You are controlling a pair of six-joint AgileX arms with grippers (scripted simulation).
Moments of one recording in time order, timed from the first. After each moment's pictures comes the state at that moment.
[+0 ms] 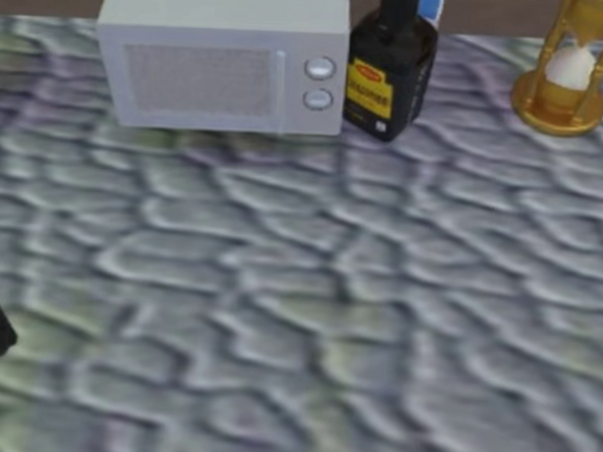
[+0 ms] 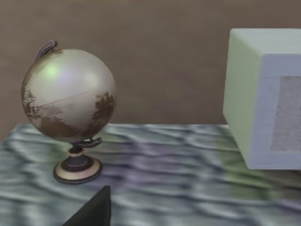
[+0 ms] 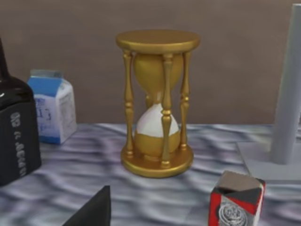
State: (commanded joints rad) left arm 0.00 0.00 0.00 0.00 0.00 0.00; right arm 0.00 0.00 0.00 0.00 0.00 0.00
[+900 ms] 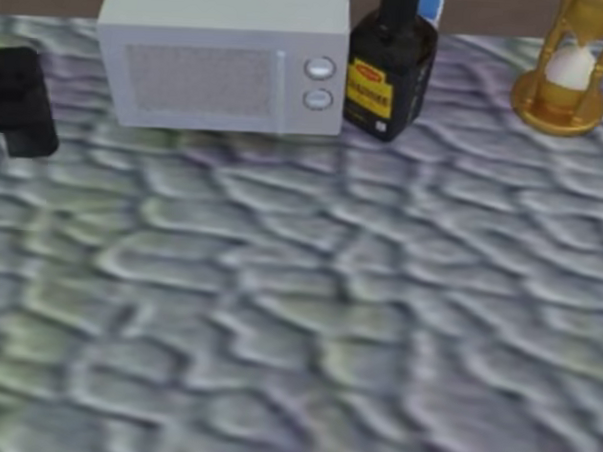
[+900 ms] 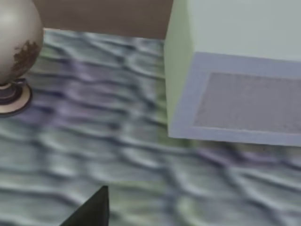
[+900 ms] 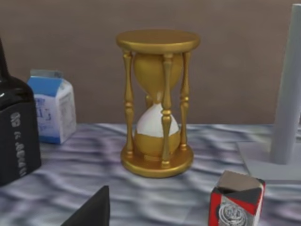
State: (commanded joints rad) left arm -0.24 0.87 0.87 -0.49 -0.12 -0.21; right arm 0.00 0.00 0.00 0.00 0.00 0.00
